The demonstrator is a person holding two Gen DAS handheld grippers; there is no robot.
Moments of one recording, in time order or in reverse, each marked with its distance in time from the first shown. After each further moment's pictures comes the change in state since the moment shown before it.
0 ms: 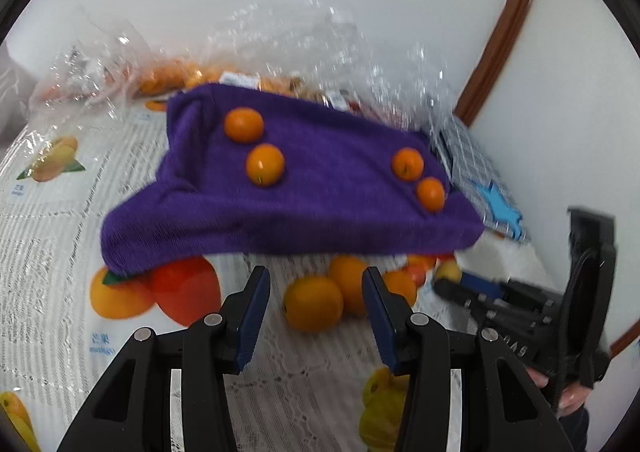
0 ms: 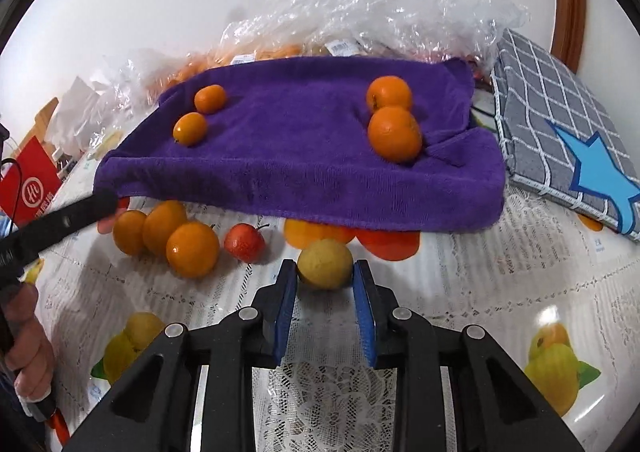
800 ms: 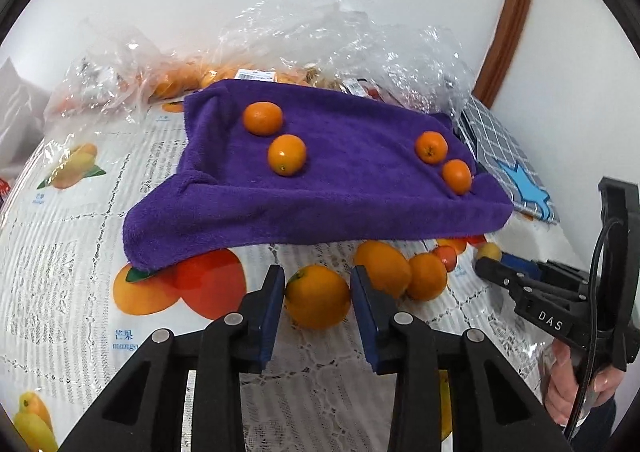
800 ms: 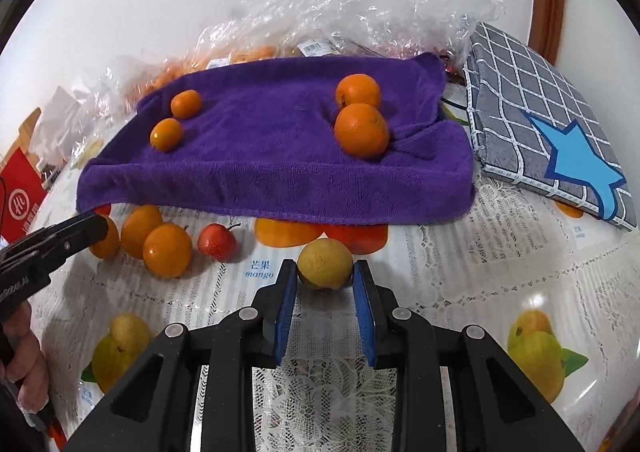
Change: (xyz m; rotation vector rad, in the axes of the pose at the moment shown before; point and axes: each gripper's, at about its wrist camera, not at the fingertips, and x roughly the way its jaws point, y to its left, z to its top) left arm -0.001 -0.002 -0.005 0.052 0.006 0.116; right arm -0.003 -0.011 -0.001 0.048 0.004 -0.065
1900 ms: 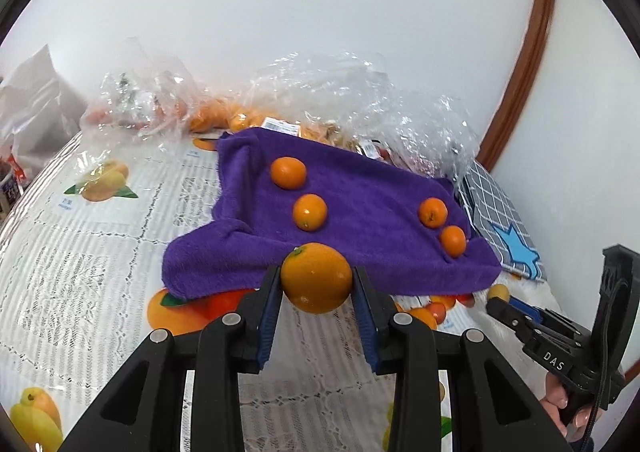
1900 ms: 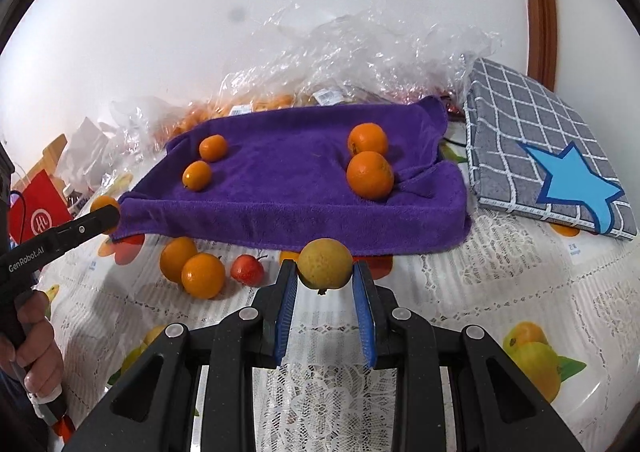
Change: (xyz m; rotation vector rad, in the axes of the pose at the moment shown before) left arm -0.030 0.026 0.007 -0.138 -0.181 -0.018; right arm -0.032 -0.003 -0.004 0.016 -0.169 0.076
